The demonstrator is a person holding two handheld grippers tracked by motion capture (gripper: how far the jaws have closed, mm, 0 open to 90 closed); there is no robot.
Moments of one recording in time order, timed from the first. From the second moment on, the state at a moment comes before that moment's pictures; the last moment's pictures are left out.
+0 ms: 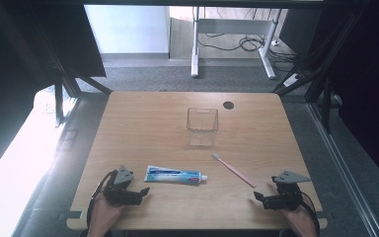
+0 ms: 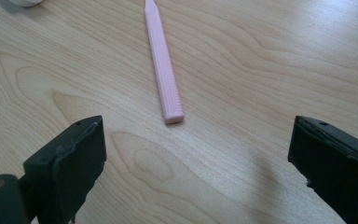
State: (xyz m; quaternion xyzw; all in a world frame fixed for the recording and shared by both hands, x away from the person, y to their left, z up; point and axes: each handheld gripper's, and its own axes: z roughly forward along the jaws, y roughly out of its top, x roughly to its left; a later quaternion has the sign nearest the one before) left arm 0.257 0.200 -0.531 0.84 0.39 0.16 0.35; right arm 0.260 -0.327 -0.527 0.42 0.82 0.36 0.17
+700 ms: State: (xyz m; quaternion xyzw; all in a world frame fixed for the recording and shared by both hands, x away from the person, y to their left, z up) left arm 0.259 0.203 -0.531 0.83 0.40 0.16 0.36; right arm 0.283 -0.307 -0.517 0.41 0.86 0.28 0.13
